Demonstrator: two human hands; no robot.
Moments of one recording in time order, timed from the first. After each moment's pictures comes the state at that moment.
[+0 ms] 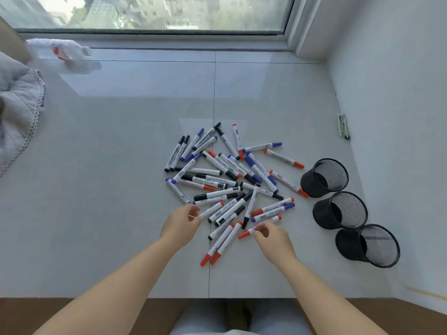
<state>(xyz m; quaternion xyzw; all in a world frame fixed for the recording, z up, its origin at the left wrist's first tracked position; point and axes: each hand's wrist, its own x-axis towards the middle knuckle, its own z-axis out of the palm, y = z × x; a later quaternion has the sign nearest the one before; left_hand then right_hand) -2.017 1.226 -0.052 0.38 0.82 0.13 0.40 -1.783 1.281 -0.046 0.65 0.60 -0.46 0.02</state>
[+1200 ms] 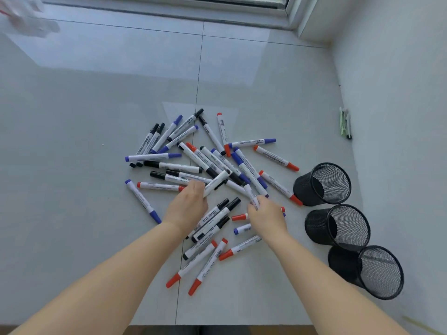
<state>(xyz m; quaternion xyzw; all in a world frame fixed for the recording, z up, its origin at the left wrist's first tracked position) -1.974 1.312 -0.090 0.56 0.78 0.09 0.27 -1.797 1.369 -0.074 0.65 0.64 -0.40 0.04</state>
